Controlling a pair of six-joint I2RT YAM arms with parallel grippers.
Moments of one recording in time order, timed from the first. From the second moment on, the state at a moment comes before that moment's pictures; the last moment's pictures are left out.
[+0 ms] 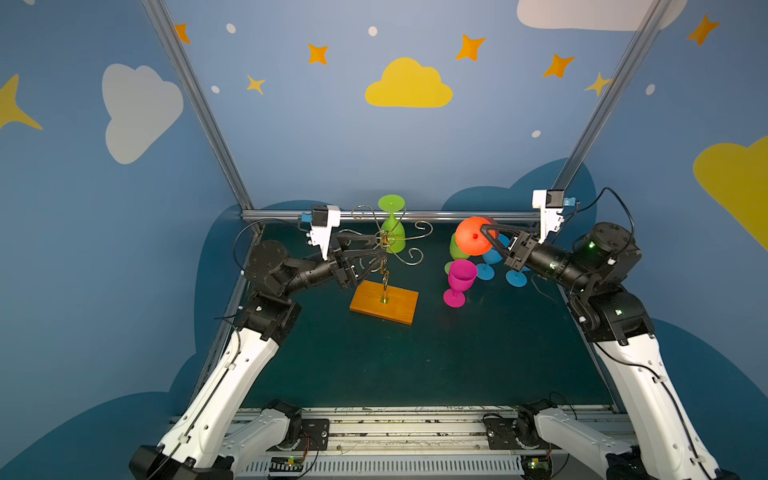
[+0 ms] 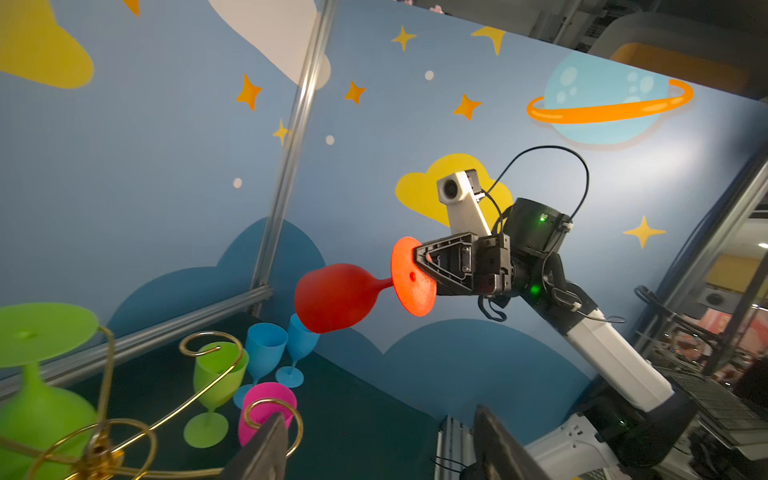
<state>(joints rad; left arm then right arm) -0.36 1.07 1.13 0.17 0.85 -0.57 0.32 1.02 1.40 -0.35 -0.65 0.53</state>
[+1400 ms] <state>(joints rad) -0.61 1.32 1.30 0.28 0.91 -0.70 0.63 1.05 1.43 -0.43 -0.54 0.39</state>
